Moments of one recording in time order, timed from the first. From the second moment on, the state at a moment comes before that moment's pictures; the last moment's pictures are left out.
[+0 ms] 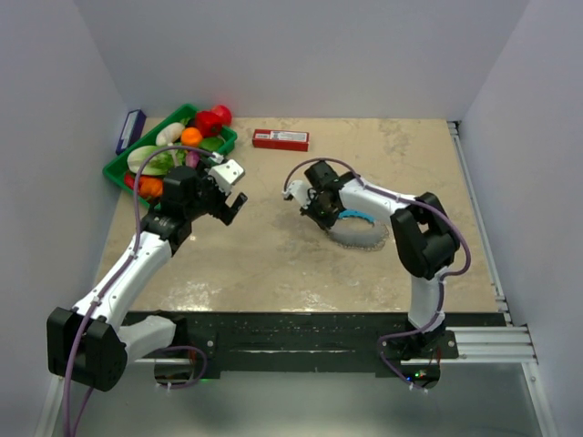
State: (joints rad) left arm -0.28 1.12 0.84 -0.18 0.25 0.42; right arm 0.56 1.95 1.38 -0.64 -0.08 -0.49
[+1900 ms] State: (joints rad) left arm -0.28 1.16 0.83 -0.15 0.21 0.43; right arm 0.50 1.88 1.33 -0.62 -0.10 -0.58
